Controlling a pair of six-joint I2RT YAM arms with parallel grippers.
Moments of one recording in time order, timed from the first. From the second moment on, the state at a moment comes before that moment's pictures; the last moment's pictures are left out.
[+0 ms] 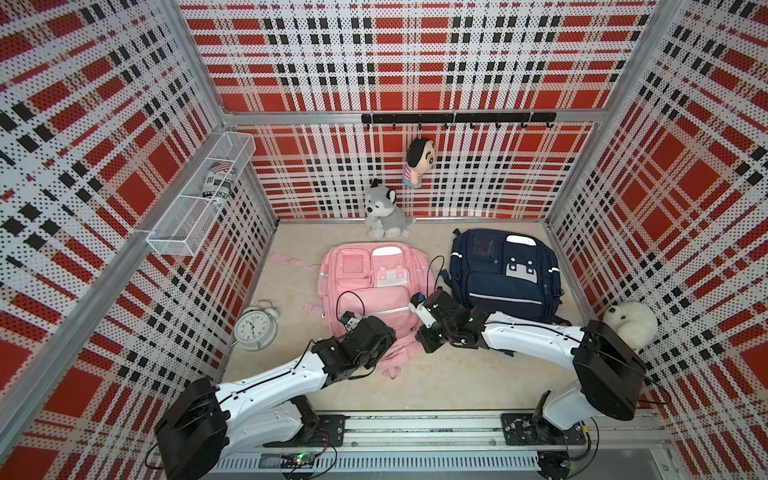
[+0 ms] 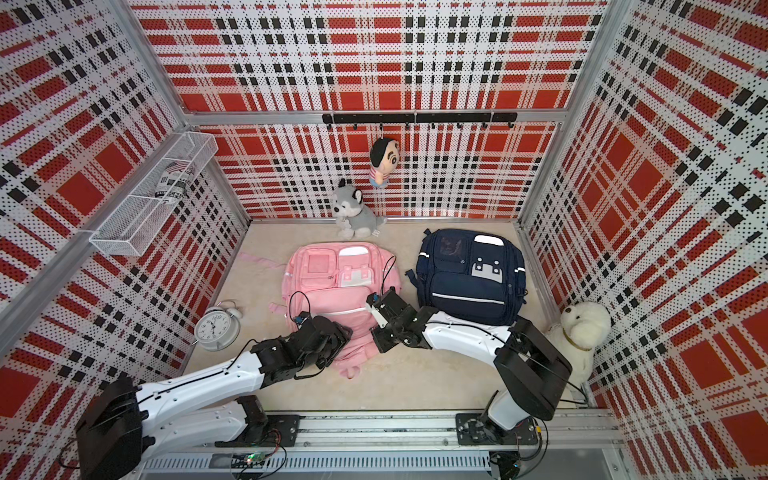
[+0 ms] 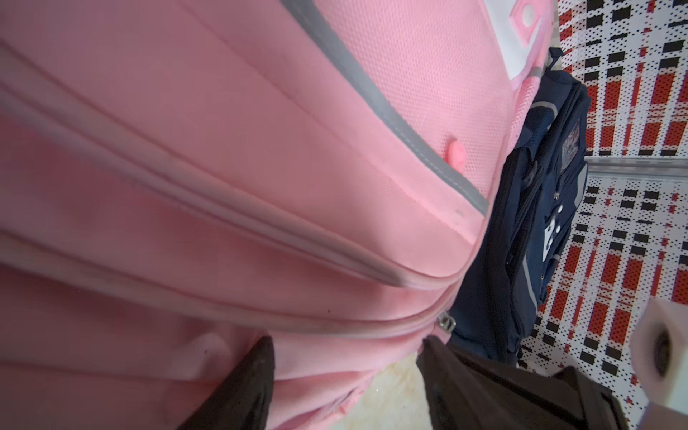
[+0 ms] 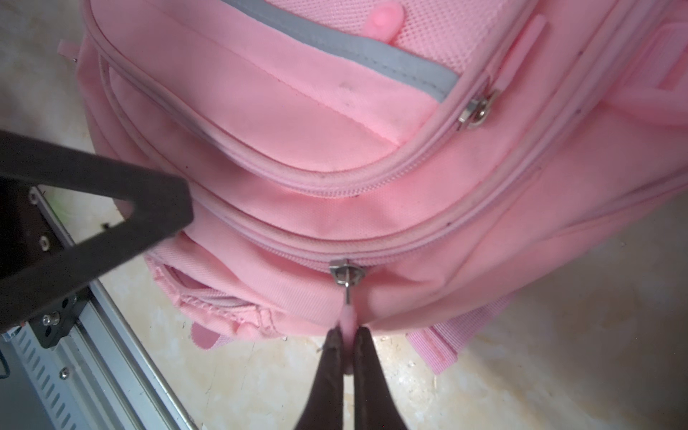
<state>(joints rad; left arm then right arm) -0.88 1.10 0.51 -0.25 -0.19 -1.54 0.89 1.54 0.91 -0.34 -0.14 0.30</state>
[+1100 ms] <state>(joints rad) -0.75 0.97 0.39 -0.22 -0.12 -1.47 0.83 1.50 0.86 -0.36 -0.09 0.17</state>
